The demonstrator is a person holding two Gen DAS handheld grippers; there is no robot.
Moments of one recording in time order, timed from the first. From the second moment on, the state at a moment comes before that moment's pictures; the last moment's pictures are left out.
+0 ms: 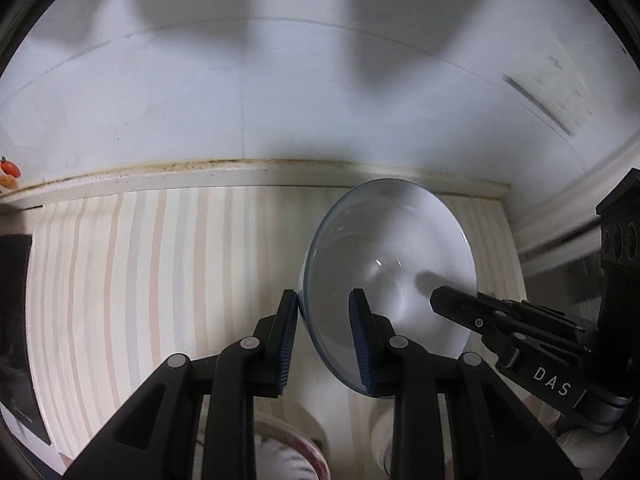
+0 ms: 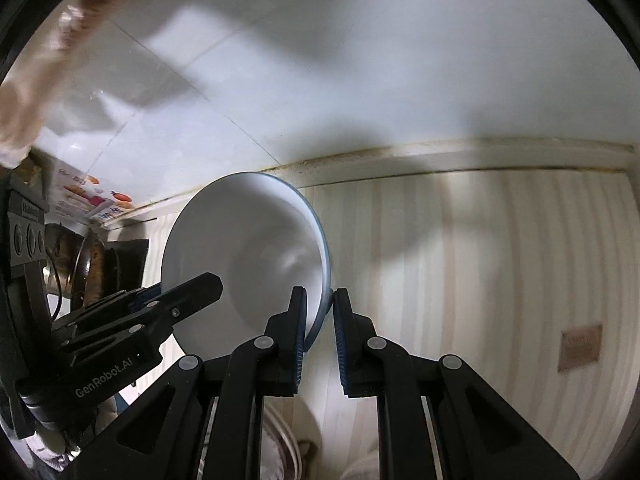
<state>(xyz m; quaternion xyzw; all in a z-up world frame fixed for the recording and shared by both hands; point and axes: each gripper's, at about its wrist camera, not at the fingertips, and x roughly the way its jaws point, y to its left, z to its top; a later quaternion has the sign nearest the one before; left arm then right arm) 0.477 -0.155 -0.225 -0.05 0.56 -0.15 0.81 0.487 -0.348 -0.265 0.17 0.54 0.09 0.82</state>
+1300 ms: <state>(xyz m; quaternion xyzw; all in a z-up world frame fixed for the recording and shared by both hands) 0.358 -0.248 -0.279 0.04 0.62 -0.23 0.75 0.281 -0.423 -0.325 0.23 0.58 0.02 0.78</state>
